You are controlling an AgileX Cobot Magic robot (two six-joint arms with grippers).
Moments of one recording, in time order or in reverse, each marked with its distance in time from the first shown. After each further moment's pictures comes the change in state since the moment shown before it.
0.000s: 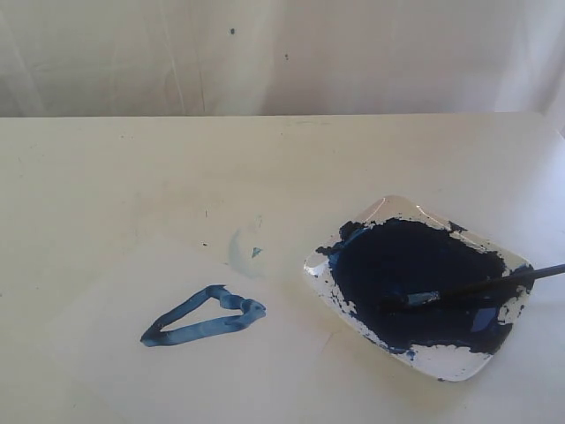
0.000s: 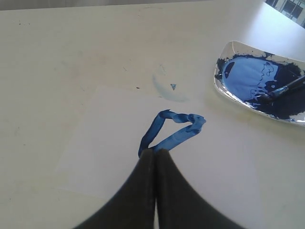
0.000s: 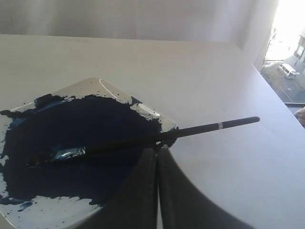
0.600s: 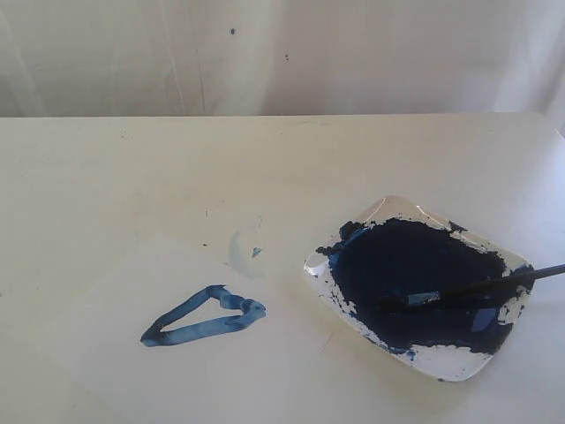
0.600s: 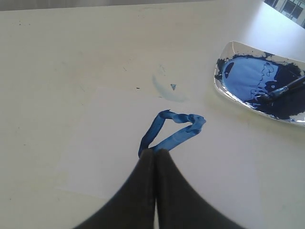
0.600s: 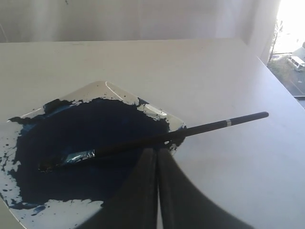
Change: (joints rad) left arm 0.000 0.000 0.000 0.000 0.000 0.002; right arm 0.019 0.000 0.000 -0.013 0.000 0.071
